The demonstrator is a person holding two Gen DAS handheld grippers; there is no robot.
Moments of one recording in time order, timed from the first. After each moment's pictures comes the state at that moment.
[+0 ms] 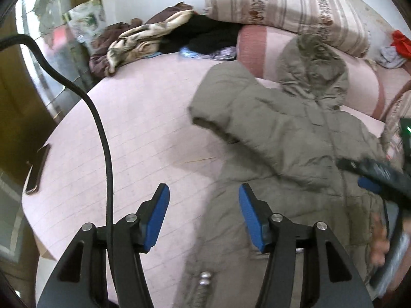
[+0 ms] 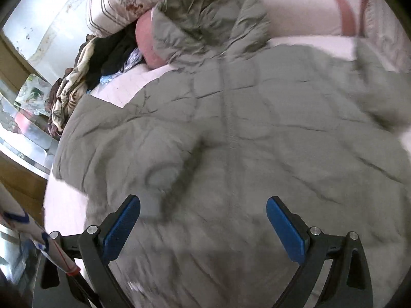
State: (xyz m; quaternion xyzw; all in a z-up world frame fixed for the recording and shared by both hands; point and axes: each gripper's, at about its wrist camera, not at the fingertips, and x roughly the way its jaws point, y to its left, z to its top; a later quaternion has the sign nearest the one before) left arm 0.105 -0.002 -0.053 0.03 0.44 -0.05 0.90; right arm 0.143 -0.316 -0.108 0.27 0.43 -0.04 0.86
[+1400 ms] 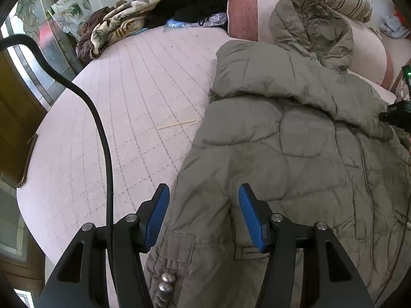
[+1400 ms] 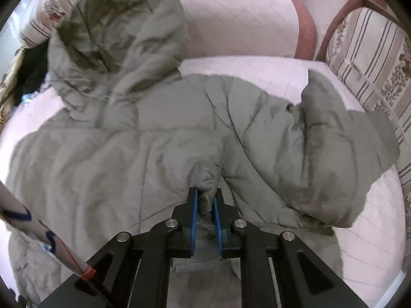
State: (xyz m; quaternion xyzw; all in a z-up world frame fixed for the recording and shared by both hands) left arm 0.114 -0.050 -0.120 0.08 0.49 -0.04 0.87; right arm 0.200 -0.461 -0.129 0.17 0.46 -0.21 0.85
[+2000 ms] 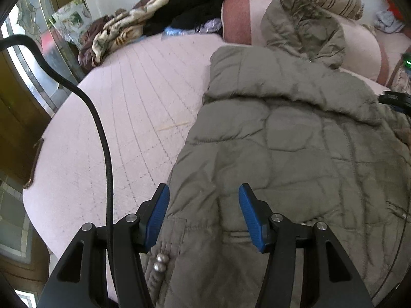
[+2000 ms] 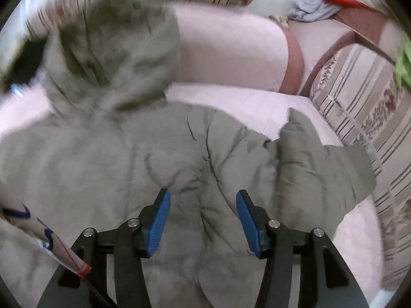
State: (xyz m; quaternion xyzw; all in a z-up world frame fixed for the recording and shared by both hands) left arm 0.088 -0.060 -0.100 0.09 0.47 -0.05 0.88; right arm 0.179 -0.458 -0.100 0.10 0.40 -0.24 0.88
